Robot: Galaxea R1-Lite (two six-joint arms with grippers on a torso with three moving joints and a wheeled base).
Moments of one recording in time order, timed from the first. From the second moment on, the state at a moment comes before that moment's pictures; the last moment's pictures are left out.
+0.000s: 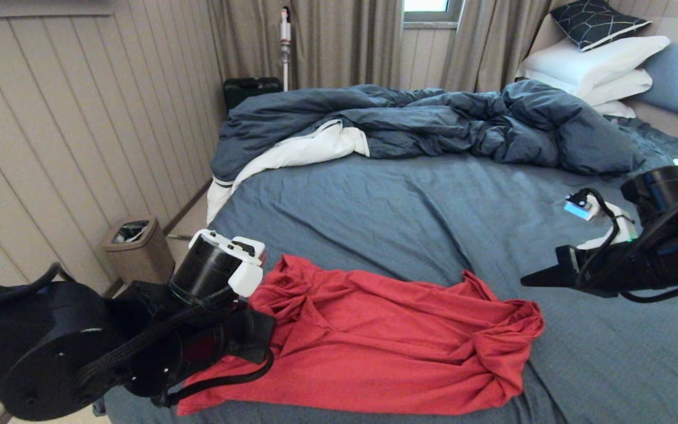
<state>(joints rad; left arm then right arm) -0.77 1.68 -0.81 -0.08 0.38 -0.23 -0.12 1.68 -1.10 0.33 0.54 0.00</state>
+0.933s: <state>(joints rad) -0.89 1.60 -0.61 -0.20 0.41 -0.24 0.07 1.70 -1.10 0.34 0.55 0.11</state>
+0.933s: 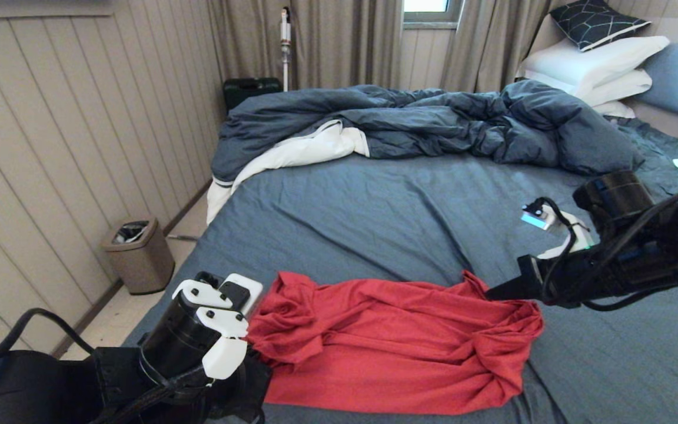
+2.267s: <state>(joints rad) -0.64 1.72 -0.81 -0.26 0.40 -0.23 0.55 2.22 -1.52 0.26 0.21 0.24</state>
